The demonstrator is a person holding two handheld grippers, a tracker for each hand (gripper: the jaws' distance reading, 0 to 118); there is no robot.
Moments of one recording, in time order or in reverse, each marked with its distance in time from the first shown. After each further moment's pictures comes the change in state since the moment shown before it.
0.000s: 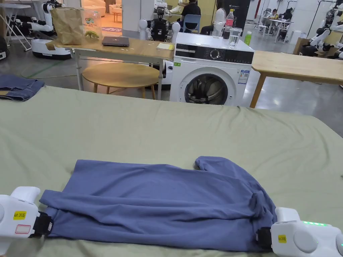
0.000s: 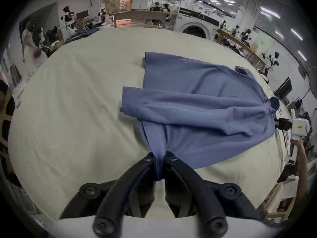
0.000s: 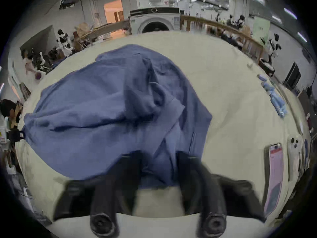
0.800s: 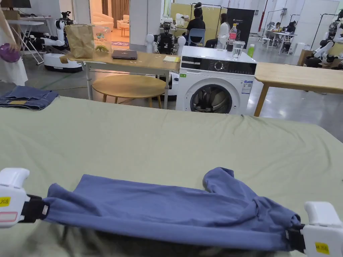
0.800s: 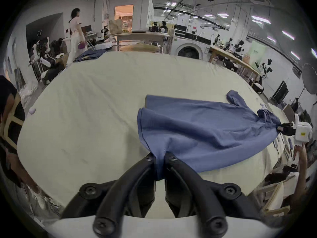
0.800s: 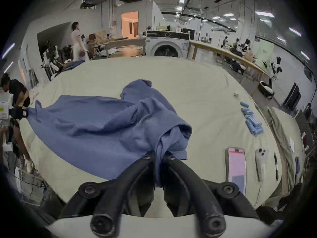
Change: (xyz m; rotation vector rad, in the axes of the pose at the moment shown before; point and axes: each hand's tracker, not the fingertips) left arm -0.001 -0.033 0.112 0.153 -0.006 -0.020; right arm -0.009 -0.039 0.147 0.134 -0.009 0.126
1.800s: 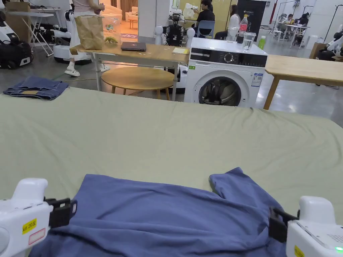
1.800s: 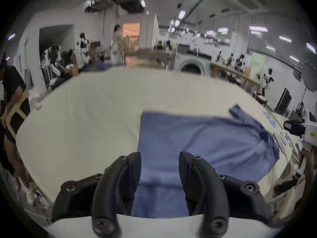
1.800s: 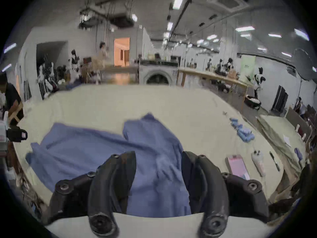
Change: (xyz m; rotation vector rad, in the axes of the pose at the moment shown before) left arm 0.045 -0.047 -0.006 0.297 0.056 0.012; right arm -0.074 -0.012 0.018 0.371 -0.091 -0.077
